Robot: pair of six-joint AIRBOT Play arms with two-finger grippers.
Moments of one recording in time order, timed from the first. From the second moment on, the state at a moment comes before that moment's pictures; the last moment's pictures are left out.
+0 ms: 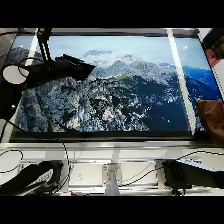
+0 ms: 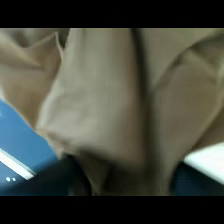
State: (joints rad) left arm -0.22 -1.09 1.19 0.66 -0.78 -0.83; right arm -1.44 -1.31 1.04 -1.14 1.24 1.21
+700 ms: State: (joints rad) left arm -0.22 -1.09 1.19 0.66 -0.78 -0.83; right arm -1.37 -1.25 1.30 -0.98 1.29 1.42
